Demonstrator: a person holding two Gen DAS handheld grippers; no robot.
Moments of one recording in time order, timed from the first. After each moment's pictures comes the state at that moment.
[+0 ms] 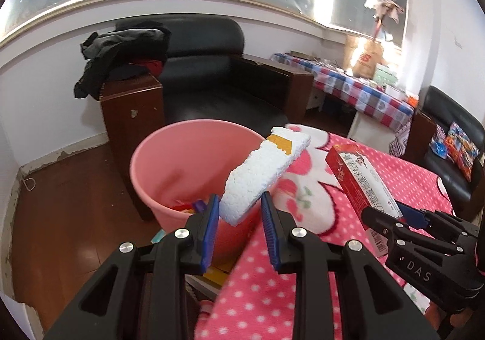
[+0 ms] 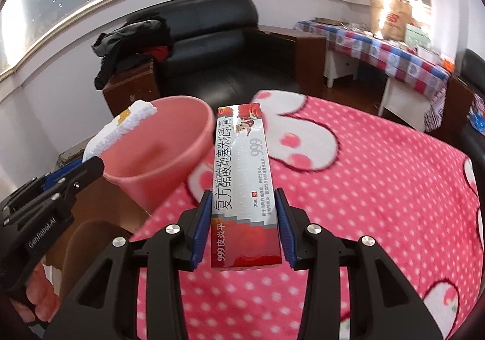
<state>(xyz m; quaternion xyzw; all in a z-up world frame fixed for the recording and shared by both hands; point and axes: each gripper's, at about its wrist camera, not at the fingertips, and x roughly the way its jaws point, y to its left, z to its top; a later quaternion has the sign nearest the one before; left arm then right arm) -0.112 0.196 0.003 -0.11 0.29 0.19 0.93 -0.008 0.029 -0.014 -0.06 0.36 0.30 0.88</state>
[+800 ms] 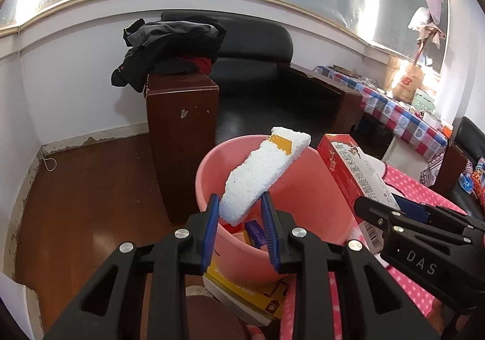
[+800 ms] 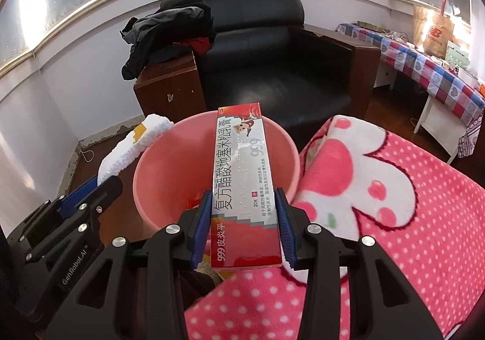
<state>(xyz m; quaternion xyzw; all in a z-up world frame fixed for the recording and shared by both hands) -0.110 0.288 -0.007 -0.14 0.28 0.27 0.91 0.010 0.150 -0.004 -0.09 0.37 0.36 0.85</state>
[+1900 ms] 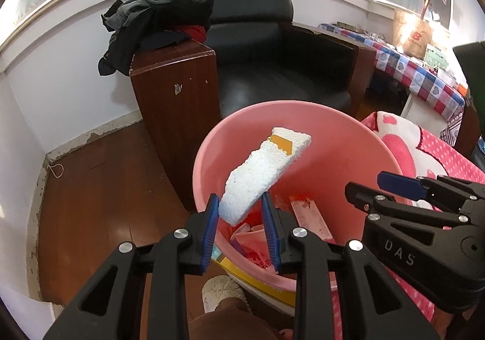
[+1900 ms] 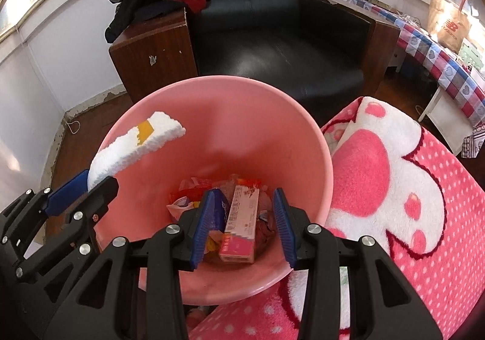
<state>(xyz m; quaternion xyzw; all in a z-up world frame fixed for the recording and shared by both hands) -0.047 0.324 -0.047 -0.10 0.38 0.27 0.88 0.055 0.212 -0.050 -0.15 0.43 0.34 0.82</state>
